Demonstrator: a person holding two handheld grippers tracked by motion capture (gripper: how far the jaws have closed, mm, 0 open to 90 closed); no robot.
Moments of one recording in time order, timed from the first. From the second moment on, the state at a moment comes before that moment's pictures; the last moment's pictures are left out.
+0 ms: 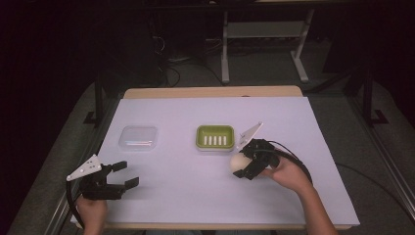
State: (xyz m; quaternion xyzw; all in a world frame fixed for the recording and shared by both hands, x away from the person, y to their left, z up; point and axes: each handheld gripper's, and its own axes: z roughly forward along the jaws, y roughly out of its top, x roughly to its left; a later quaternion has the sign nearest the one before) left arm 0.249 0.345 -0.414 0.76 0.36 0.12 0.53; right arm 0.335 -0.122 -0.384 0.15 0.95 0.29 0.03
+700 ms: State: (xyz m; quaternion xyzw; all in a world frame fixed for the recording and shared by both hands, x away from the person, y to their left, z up) left arm 0.248 0.343 -0.414 0.76 0.36 0.12 0.53; right arm 0.349 -0.115 -0.365 0.15 0.94 0.30 0.04
